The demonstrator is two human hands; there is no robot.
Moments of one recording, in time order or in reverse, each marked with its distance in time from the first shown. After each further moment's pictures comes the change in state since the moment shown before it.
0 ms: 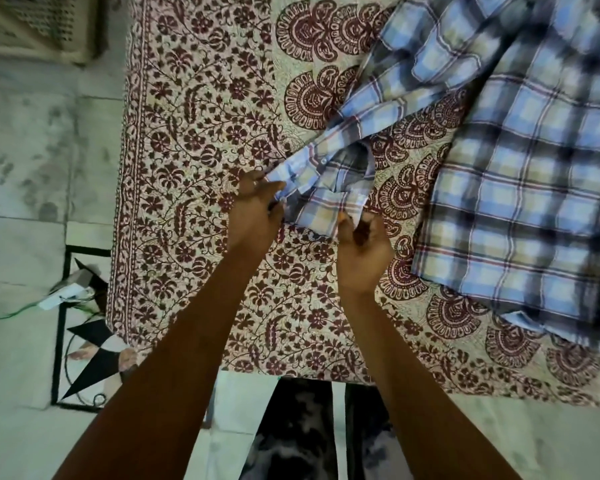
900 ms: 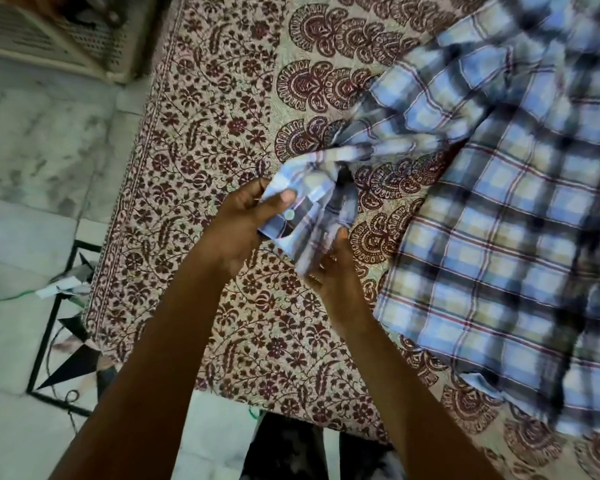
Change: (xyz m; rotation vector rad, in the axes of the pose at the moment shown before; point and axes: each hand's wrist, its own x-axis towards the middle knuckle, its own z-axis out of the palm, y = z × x) left_hand -0.003 0.095 -0.053 -1.196 -0.210 -0.323; right_hand 0.047 -0.023 -0.046 0.477 -0.830 0.466
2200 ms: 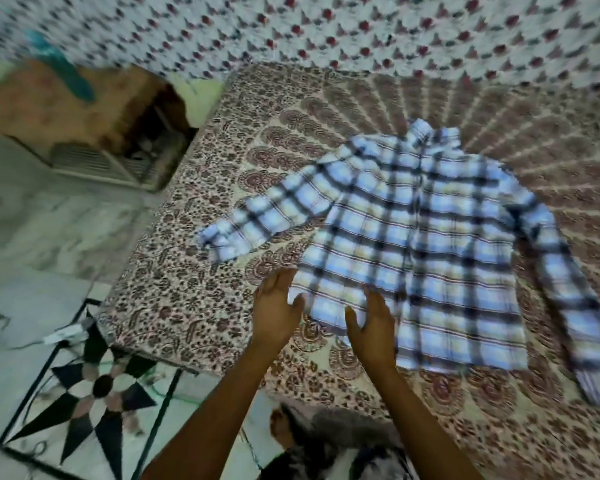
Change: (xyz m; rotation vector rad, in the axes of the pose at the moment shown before) left_hand -0.197 -0.087 0.205 1.075 0.352 0.483; right_hand -0.249 -0.081 -0.174 -1.114 0.372 -0.501
